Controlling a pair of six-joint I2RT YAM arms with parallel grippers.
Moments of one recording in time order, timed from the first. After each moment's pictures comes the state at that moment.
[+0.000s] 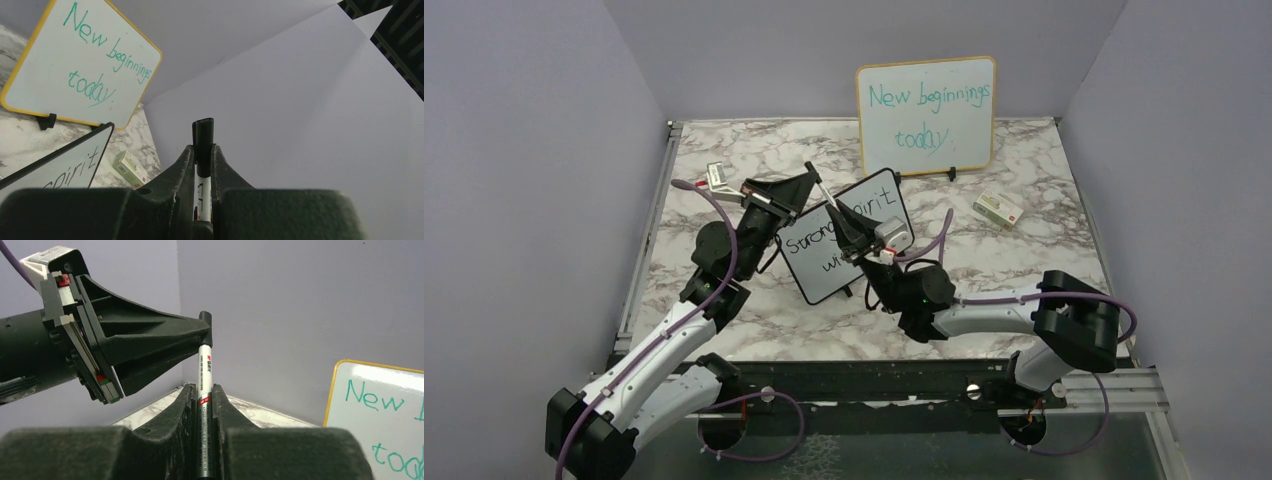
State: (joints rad) left arm -0.56 0.86 0.66 0.46 -0.09 -1.14; right arm 1.18 1.56 0.77 1.43 0.46 -0.38
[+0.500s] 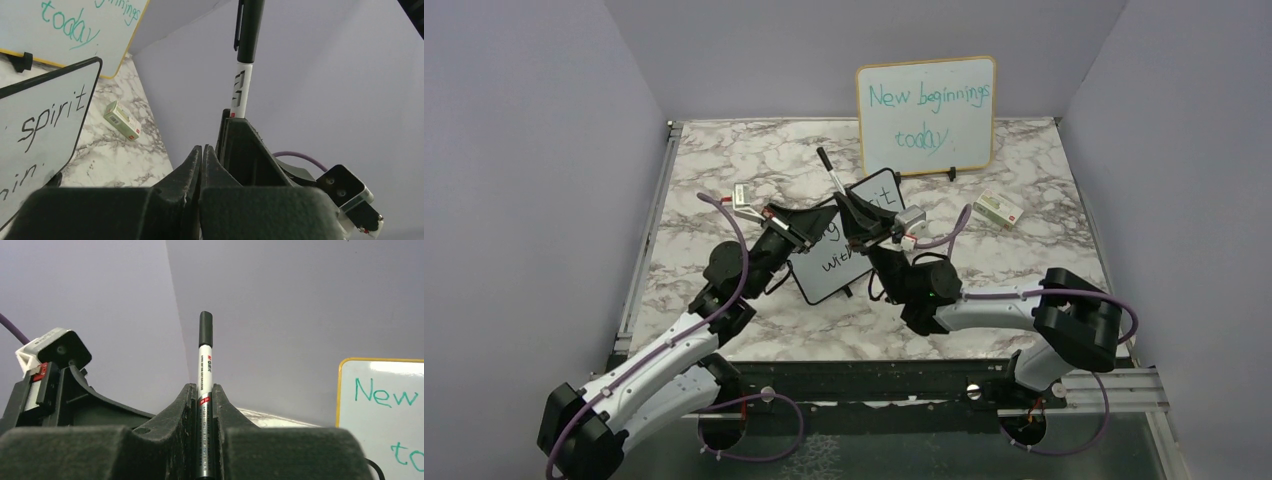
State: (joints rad) left arm -0.67 0.83 0.54 0.53 -0.05 -1.14; right arm 1.14 1.56 0.77 1.50 0.46 -0.25
